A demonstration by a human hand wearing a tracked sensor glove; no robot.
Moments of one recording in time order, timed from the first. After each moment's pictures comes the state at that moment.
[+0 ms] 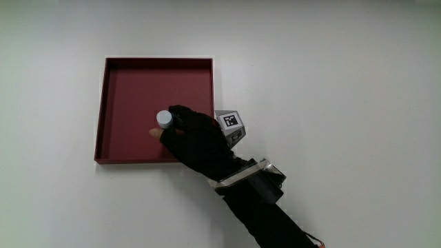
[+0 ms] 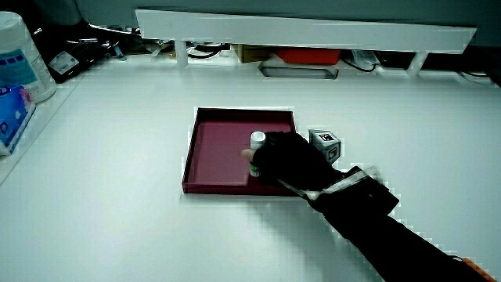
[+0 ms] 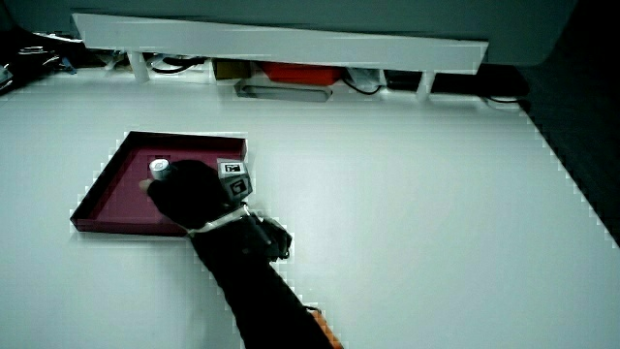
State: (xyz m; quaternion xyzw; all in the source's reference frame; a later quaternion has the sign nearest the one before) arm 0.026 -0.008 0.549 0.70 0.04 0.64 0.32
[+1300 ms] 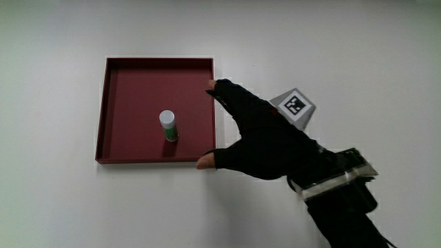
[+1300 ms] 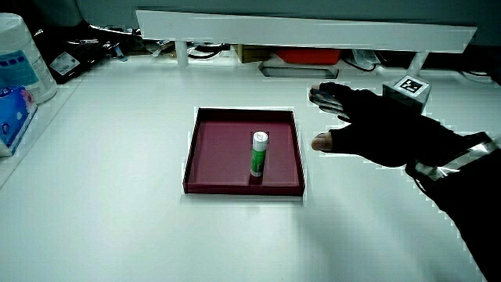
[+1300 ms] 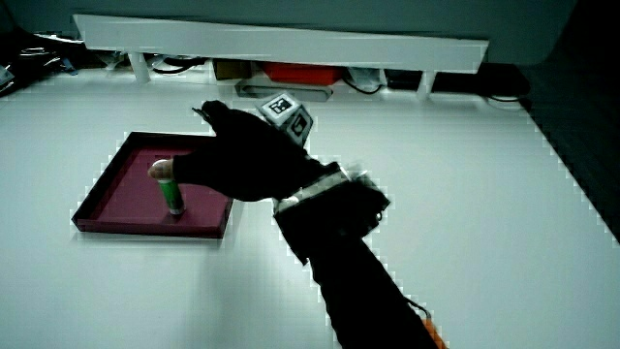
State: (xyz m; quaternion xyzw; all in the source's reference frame) arm 0.106 -0.036 0.417 0.72 -0.18 0.55 0.39
